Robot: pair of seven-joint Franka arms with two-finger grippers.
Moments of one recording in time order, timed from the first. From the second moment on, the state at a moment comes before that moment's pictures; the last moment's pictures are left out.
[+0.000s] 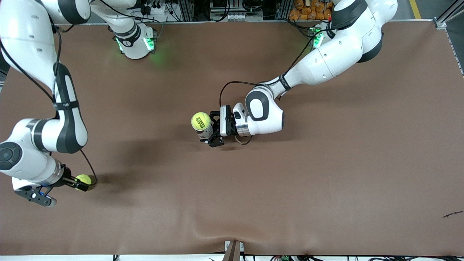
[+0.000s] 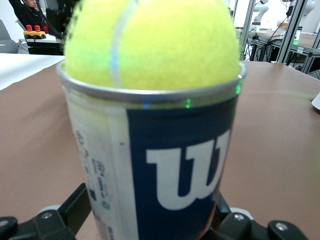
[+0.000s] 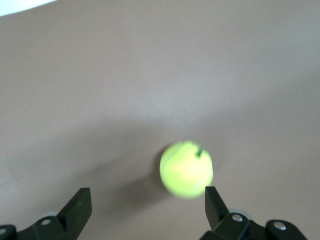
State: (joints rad) left arm -0.19 1.10 -0.84 -1.48 -1.24 2.79 2.27; right arm -0.05 0.73 -0.07 -1.40 -0.11 2.26 0.31
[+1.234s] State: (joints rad) left arm -0.19 1.10 -0.84 -1.48 -1.24 2.79 2.27; right arm -0.11 0.82 -0.04 -1.42 -0.11 2.28 0.21
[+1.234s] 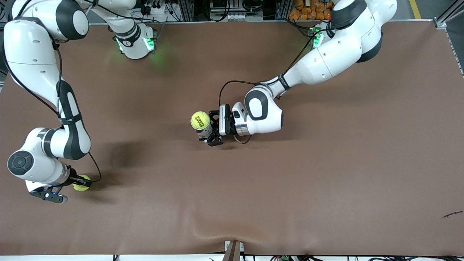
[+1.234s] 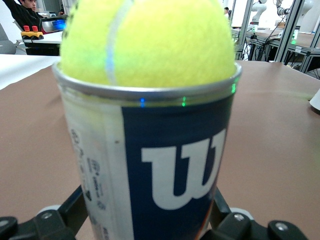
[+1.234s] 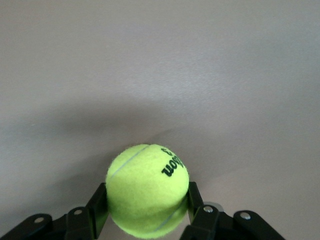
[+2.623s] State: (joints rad) left arm -0.19 1.10 -0.84 -1.48 -1.24 2.79 2.27; right arm -0.05 0.55 0.77 -1.40 -0.07 1.71 1.38
